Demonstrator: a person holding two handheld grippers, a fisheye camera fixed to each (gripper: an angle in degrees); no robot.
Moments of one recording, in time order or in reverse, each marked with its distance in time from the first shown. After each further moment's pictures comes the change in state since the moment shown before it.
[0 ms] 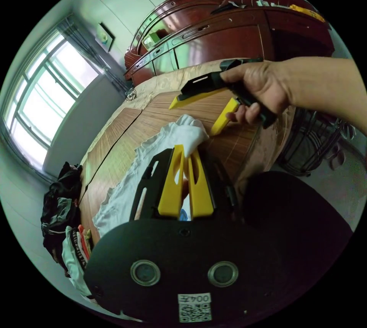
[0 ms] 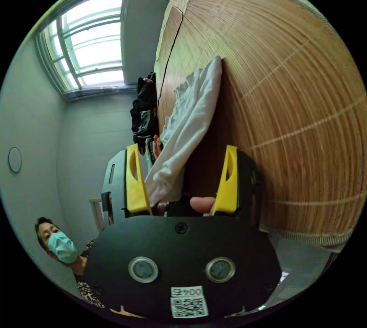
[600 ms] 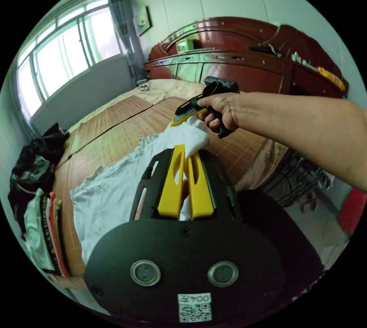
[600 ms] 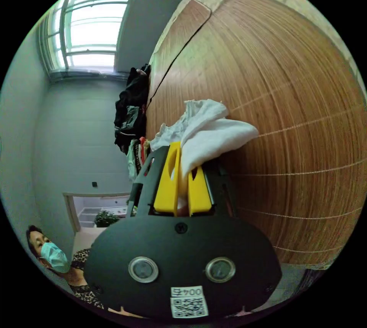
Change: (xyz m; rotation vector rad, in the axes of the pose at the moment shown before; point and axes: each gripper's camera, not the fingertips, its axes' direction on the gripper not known) left arm -0.248 0.109 -0.068 0.083 0.147 -0.349; right arm -0.134 -0.061 0.098 -0.038 0.248 -0.154
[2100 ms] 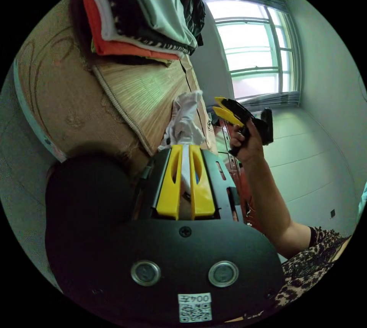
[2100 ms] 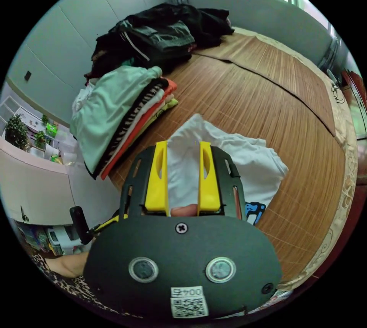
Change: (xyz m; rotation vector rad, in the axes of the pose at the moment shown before) left arm -0.767 0.558 -0.262 0.308 0.405 -1.399; right arm -0.443 0.136 0.504 -0.152 0.581 -0.696
